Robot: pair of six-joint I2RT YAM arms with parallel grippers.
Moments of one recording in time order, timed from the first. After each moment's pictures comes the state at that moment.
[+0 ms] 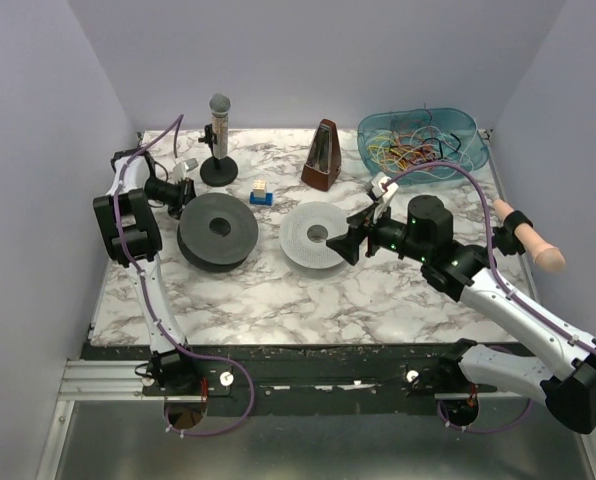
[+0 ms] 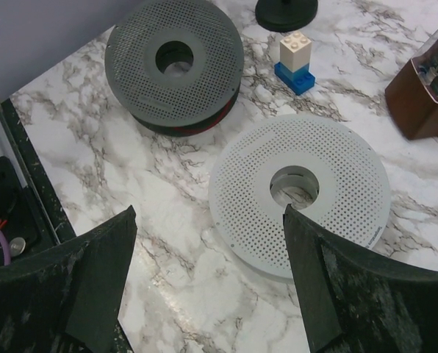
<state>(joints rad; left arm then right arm) 0.30 2.39 1.99 -1.35 0.87 0.51 0.65 1.04 0.85 -0.05 -0.32 0.08</state>
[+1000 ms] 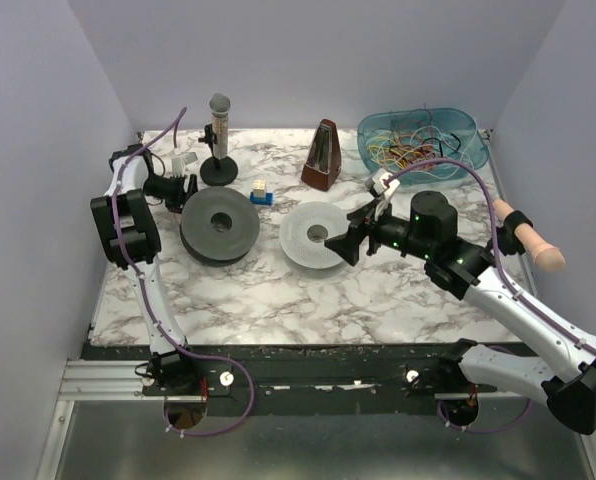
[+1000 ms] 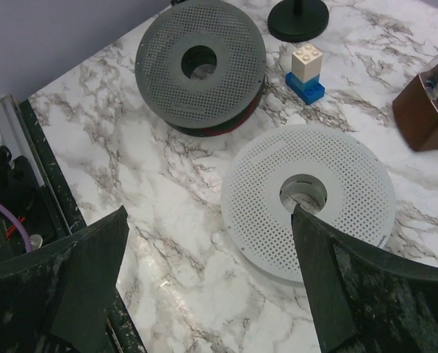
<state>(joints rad) 0.28 2.35 1.96 -1.20 0.82 0.63 0.66 1.04 0.91 -0.11 -0.33 0.08</state>
